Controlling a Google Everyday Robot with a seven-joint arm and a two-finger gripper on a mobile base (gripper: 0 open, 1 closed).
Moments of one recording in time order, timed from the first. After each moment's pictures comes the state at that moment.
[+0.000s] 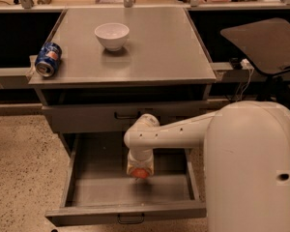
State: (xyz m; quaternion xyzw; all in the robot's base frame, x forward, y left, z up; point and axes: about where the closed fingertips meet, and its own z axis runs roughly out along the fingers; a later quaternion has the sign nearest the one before) arm 0.551 0.004 0.440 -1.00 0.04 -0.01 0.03
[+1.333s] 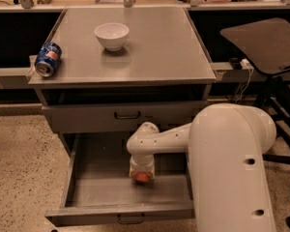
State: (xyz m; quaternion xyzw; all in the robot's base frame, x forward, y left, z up) arm 0.566 -0.004 0.380 -1.00 0.06 -0.01 0.03
